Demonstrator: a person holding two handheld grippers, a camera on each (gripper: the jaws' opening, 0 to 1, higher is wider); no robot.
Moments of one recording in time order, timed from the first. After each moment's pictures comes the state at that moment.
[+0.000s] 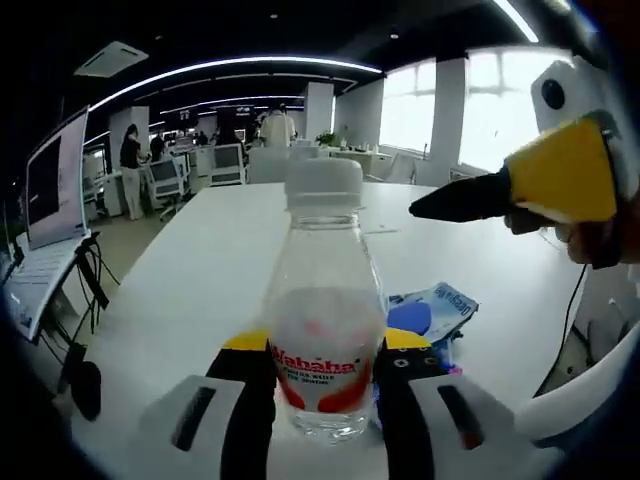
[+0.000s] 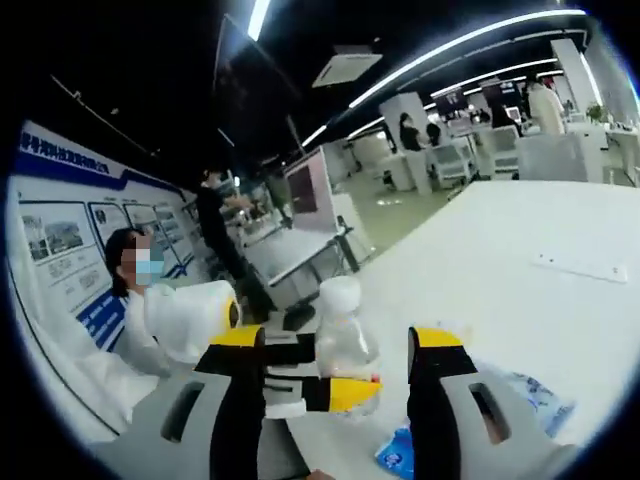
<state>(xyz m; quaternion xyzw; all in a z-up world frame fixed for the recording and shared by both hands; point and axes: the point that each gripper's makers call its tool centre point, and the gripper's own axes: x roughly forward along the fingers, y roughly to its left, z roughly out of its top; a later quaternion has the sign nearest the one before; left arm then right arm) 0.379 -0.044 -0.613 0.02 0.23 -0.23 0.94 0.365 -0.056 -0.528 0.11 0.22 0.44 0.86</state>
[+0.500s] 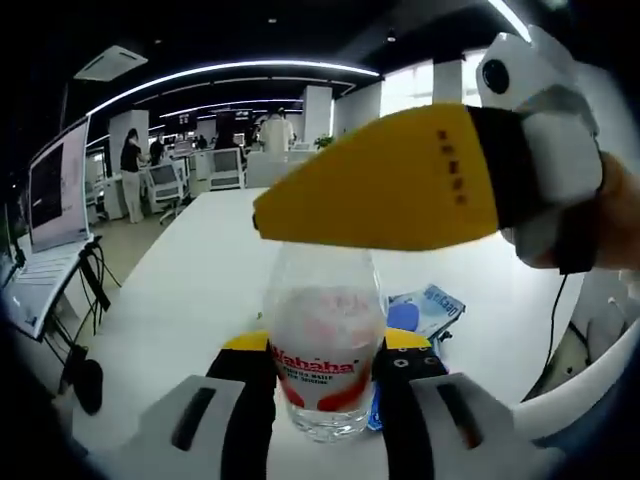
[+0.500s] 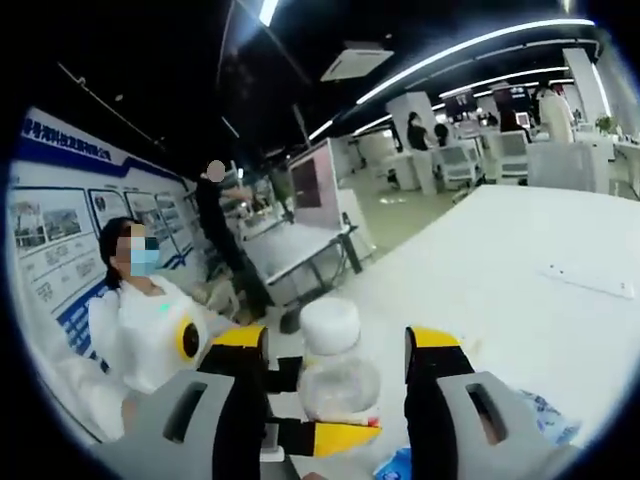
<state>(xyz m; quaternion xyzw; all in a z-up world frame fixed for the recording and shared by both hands) 0.366 -0.049 -0.604 0.02 0.22 -0.23 0.95 0.375 -0.034 -0.533 0.09 0.22 0.45 0.86</state>
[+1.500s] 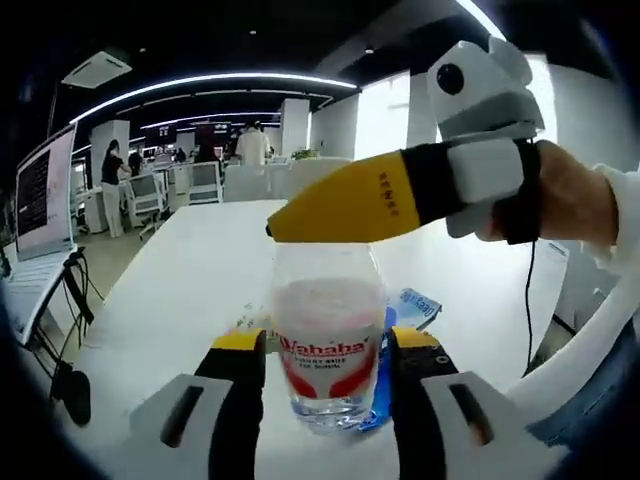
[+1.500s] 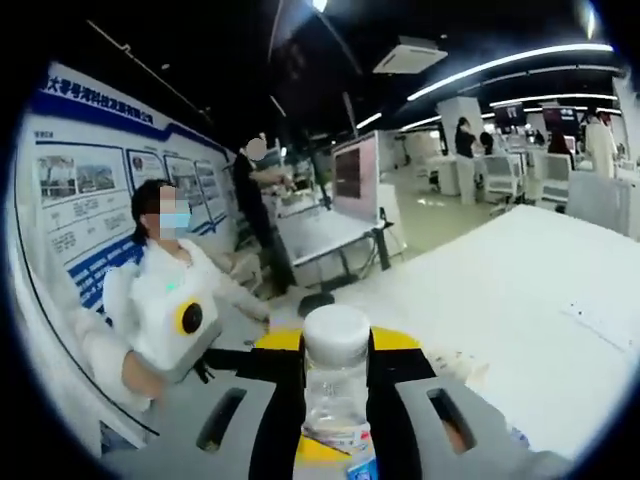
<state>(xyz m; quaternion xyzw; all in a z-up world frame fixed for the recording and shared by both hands) 0.351 -0.058 -0.600 0.02 0.18 -0.29 0.94 0.362 -0.031 -0.524 0.01 0.19 0.55 0.81</state>
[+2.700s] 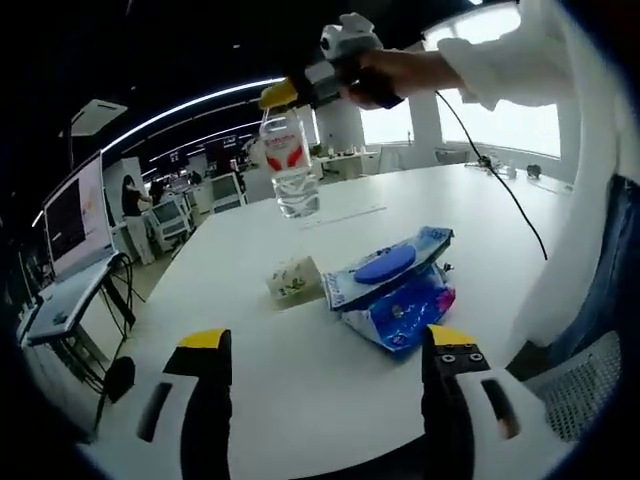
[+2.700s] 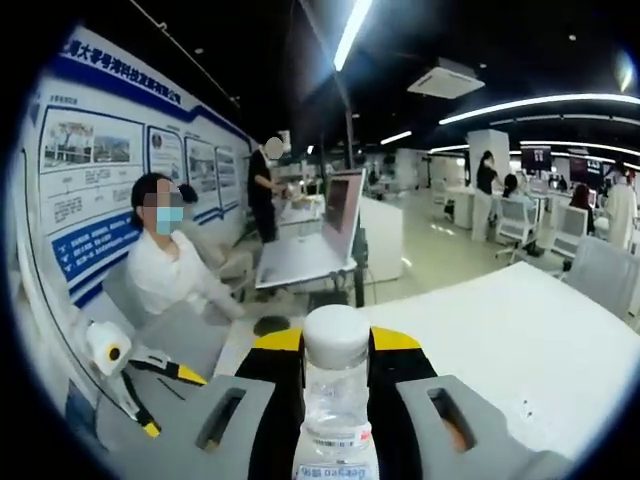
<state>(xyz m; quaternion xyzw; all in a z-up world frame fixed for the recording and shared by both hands) 0.297 -0.013 -0.643 0.11 0.18 -0.24 0.95 0.497 -0.052 -0.472 -0.05 0.13 0.58 0.80</state>
